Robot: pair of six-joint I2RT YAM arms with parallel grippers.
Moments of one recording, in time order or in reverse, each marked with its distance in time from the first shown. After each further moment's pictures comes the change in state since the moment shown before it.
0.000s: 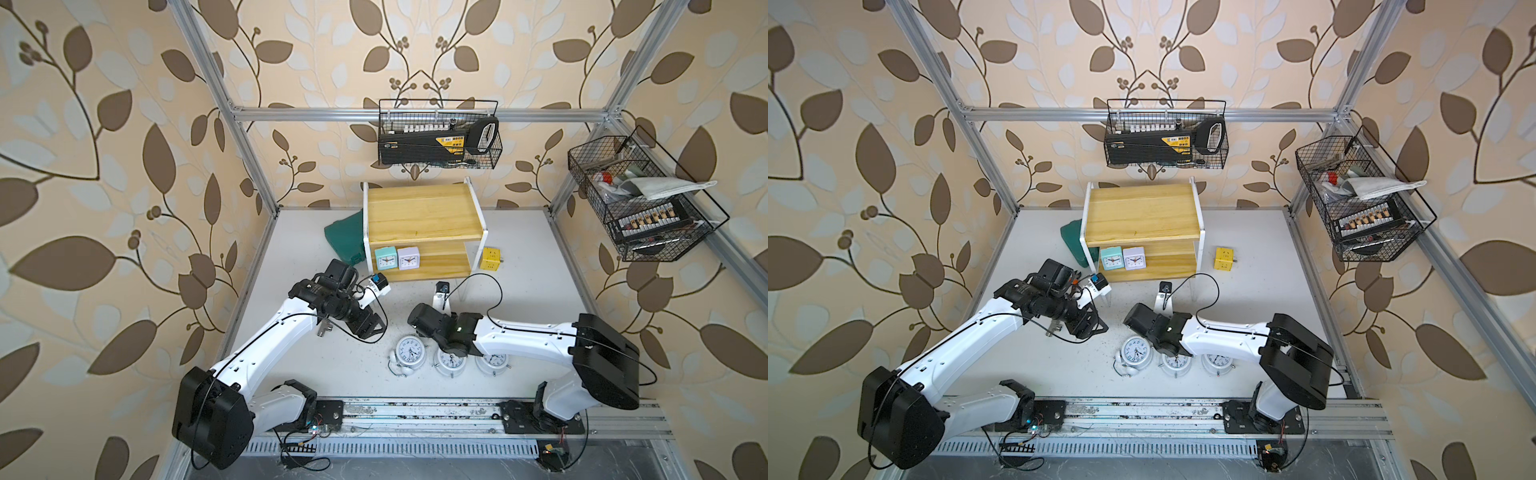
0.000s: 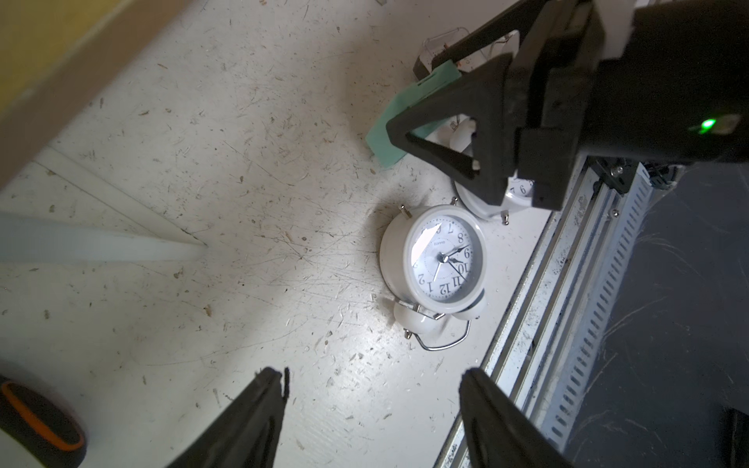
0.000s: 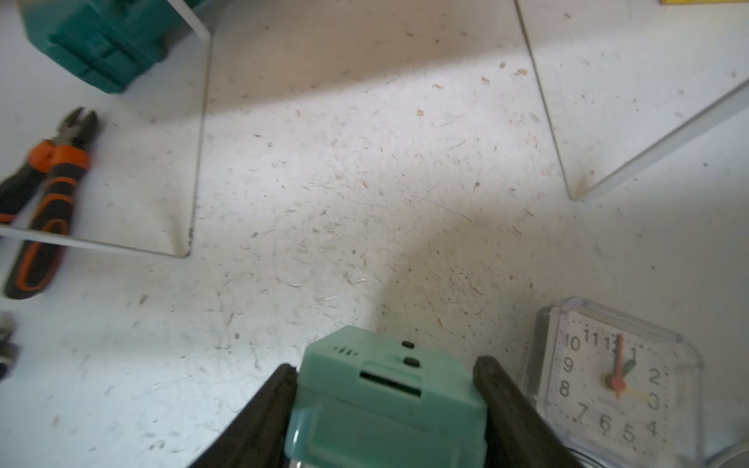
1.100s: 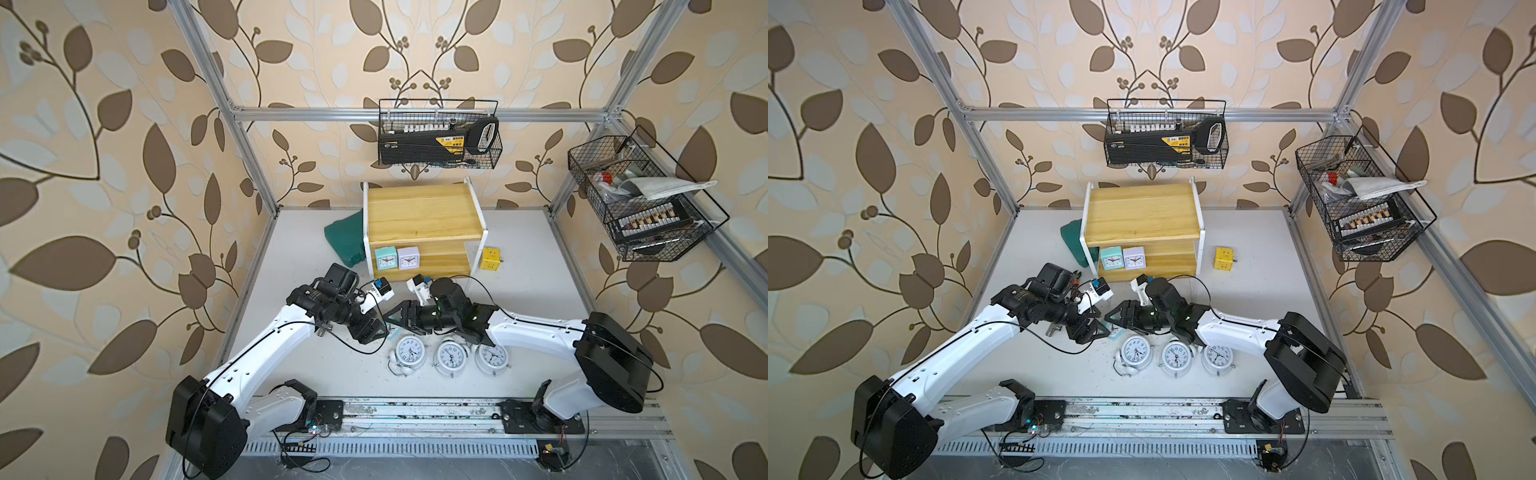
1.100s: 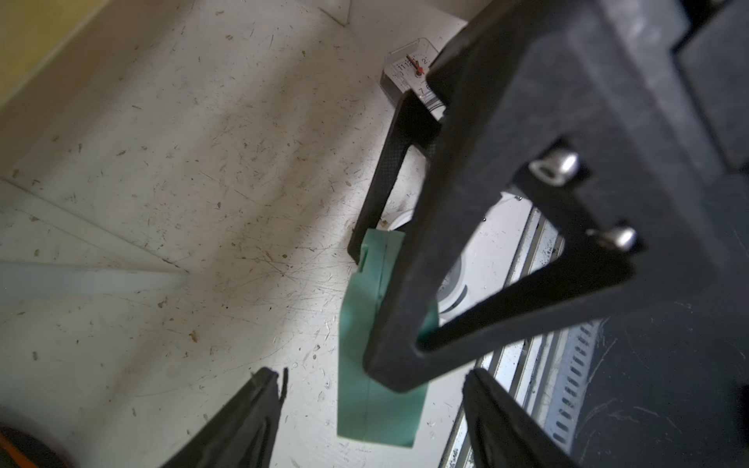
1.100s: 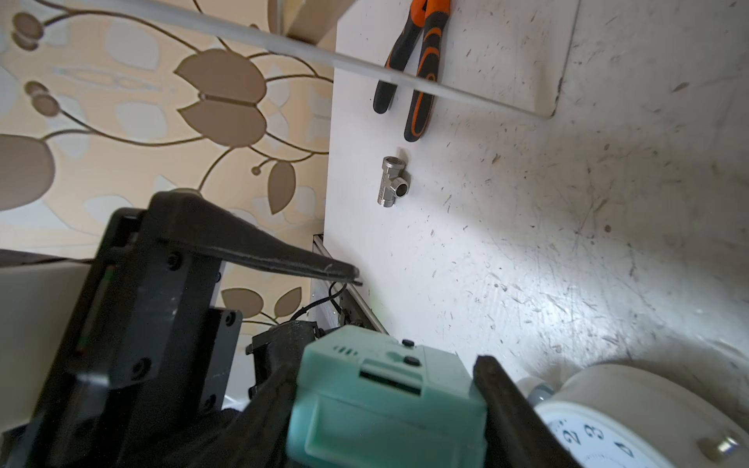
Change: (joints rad) left arm -0.039 -0.051 -0.033 0.027 0.027 0.044; right arm -0.179 -0.007 -0.107 0.600 -0.996 0.100
